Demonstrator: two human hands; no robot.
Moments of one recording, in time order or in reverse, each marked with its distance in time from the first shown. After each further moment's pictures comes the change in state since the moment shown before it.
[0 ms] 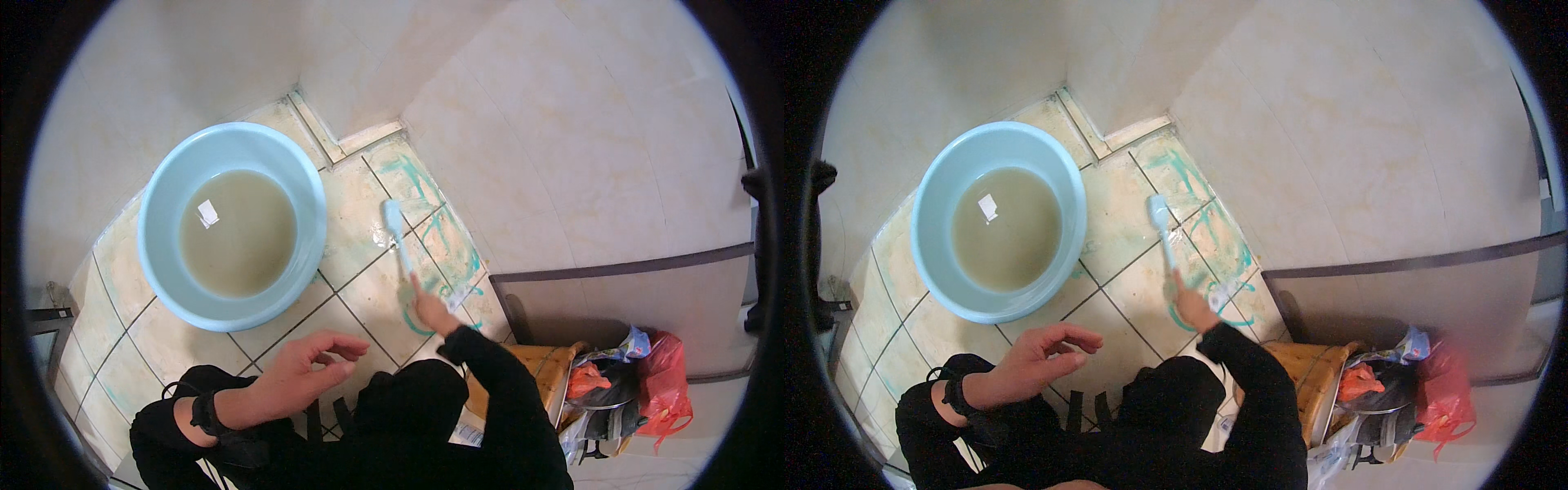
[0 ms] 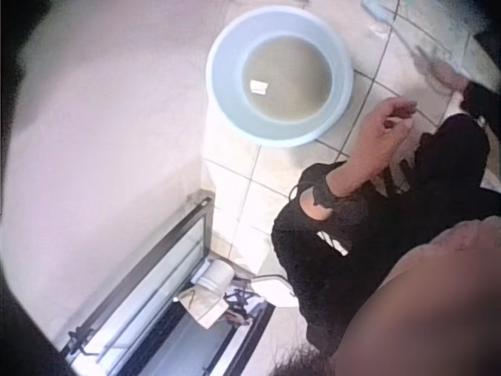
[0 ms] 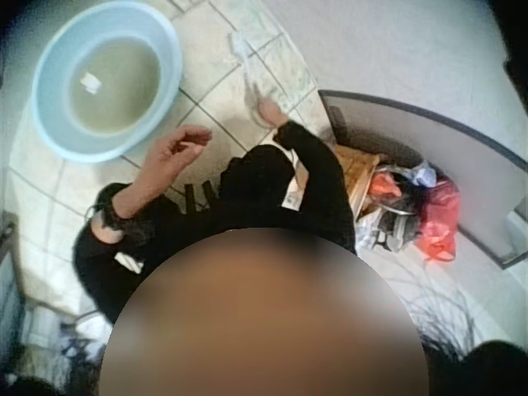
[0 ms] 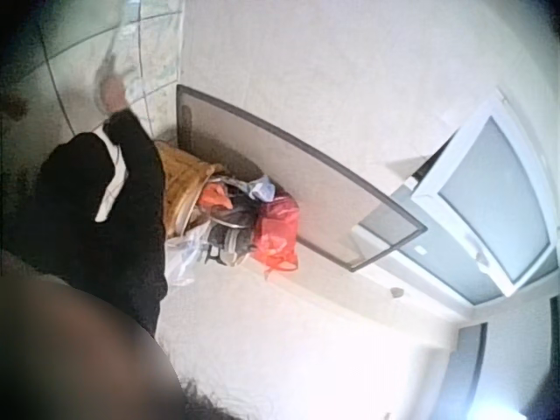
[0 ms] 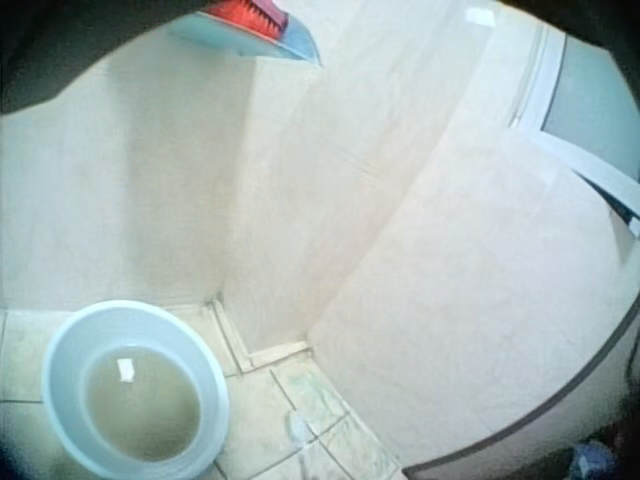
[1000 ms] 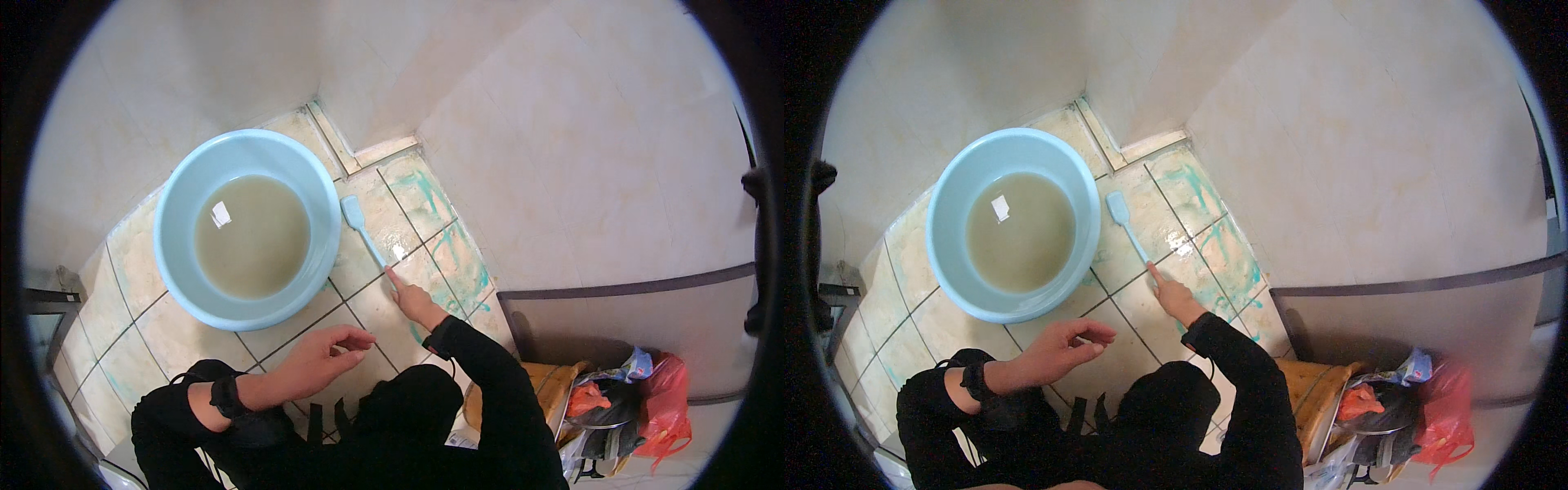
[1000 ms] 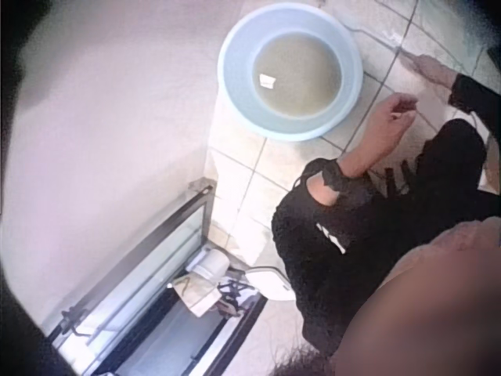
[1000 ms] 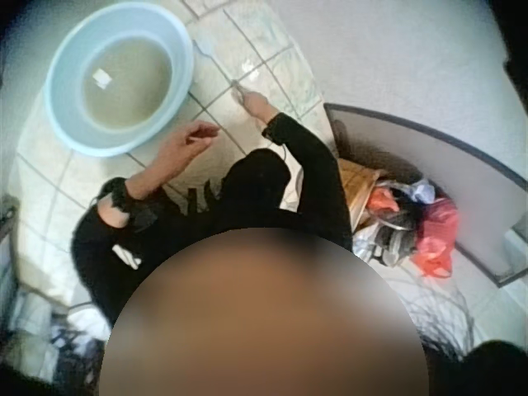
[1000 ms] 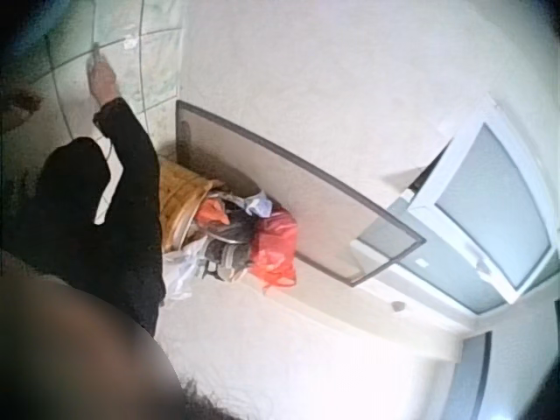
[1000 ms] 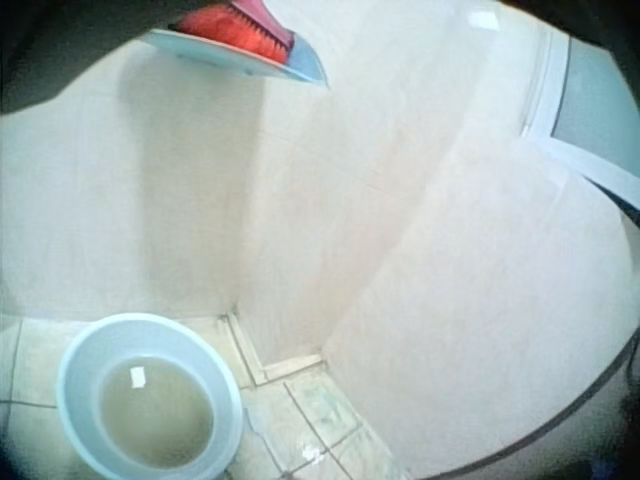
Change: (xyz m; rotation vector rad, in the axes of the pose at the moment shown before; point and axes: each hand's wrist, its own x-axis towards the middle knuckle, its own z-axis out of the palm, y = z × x) left_hand 0.027 -0.027 0.005 0.063 0.040 0.005; right_hand 0.084 -0.063 -0.026 -0.084 -0.179 -0.036
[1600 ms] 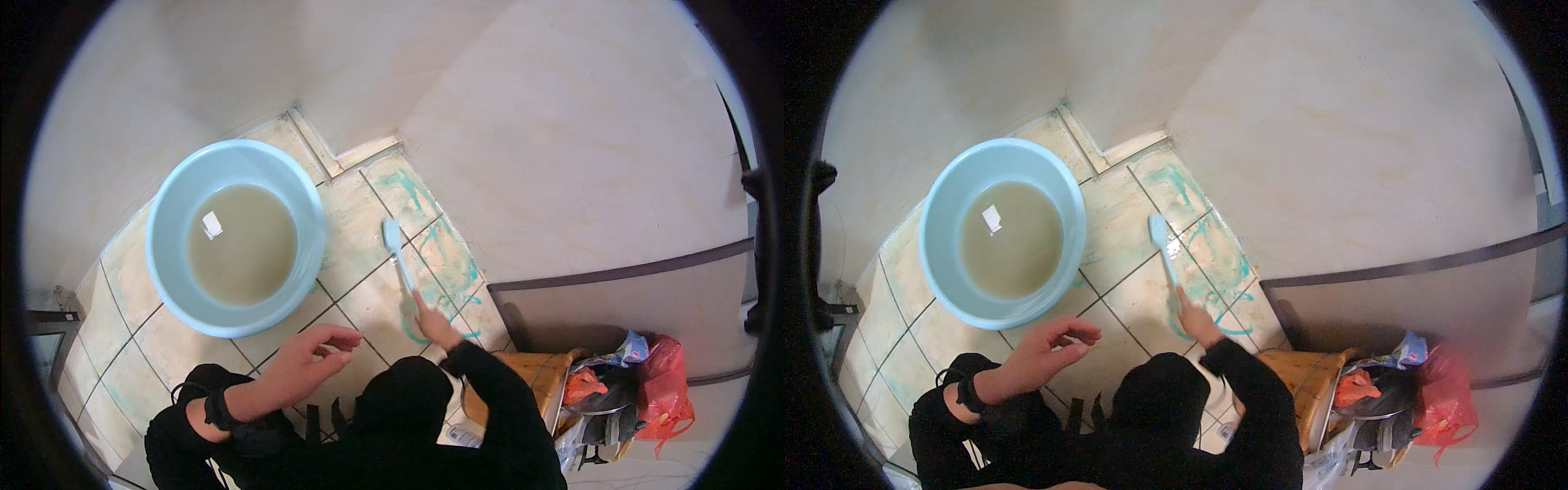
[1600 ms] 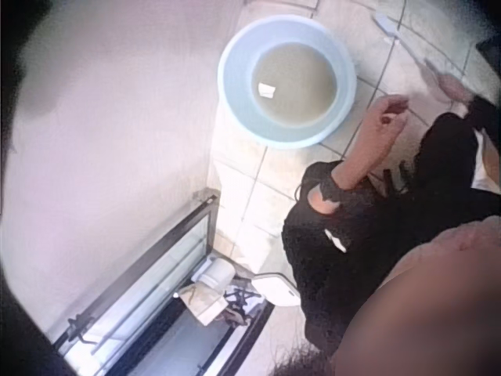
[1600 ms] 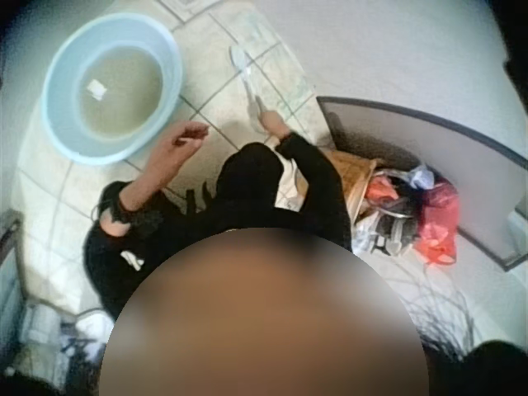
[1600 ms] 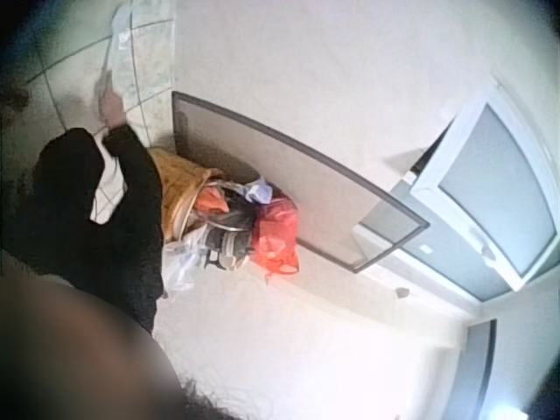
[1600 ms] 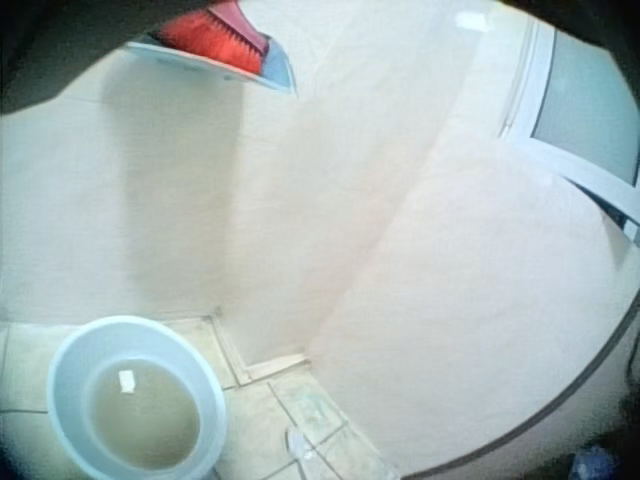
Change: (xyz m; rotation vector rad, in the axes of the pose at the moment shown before) left_hand -0.009 0.020 0.000 0.034 0.064 0.064; right_hand -0.074 0.062 0.044 -0.103 0.401 -0.019
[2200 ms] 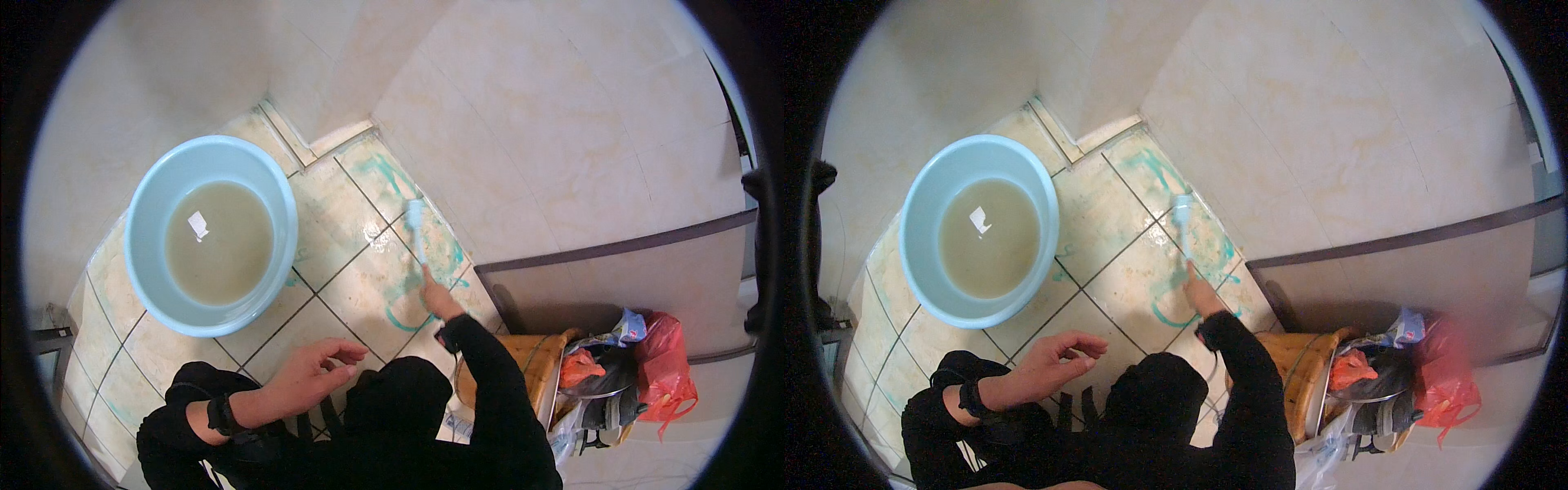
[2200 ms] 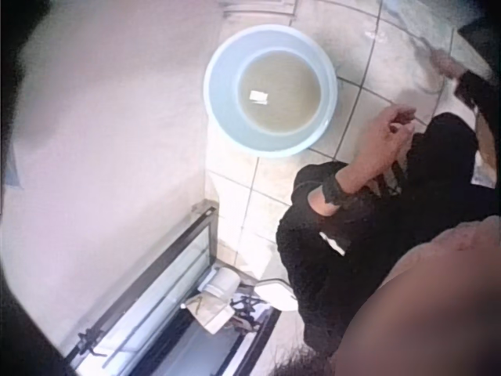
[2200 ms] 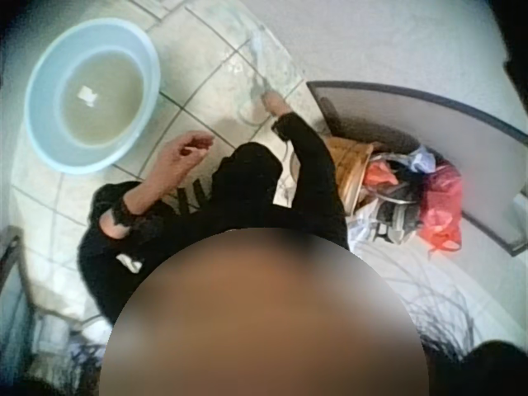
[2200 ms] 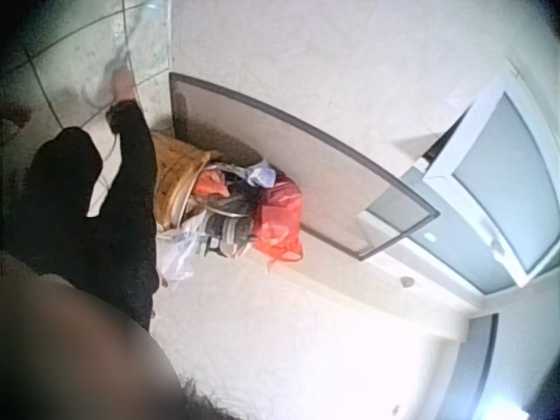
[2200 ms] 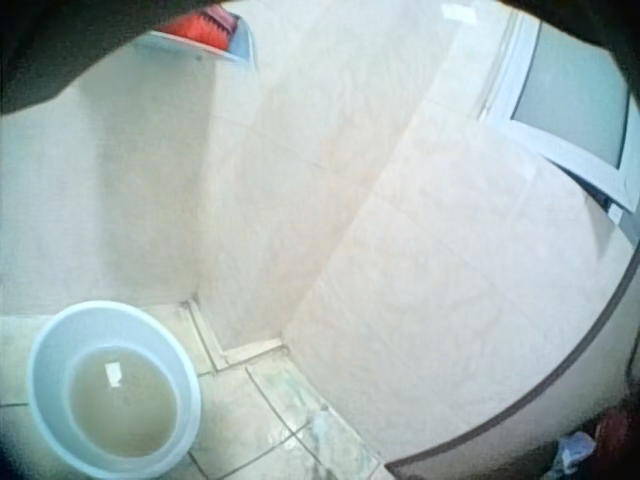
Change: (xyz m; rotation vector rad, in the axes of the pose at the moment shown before) left_hand 0.005 -0.008 0.033 -0.017 -0.170 -0.102; right_hand -0.051 0.049 0.002 0.257 -0.126 0.254
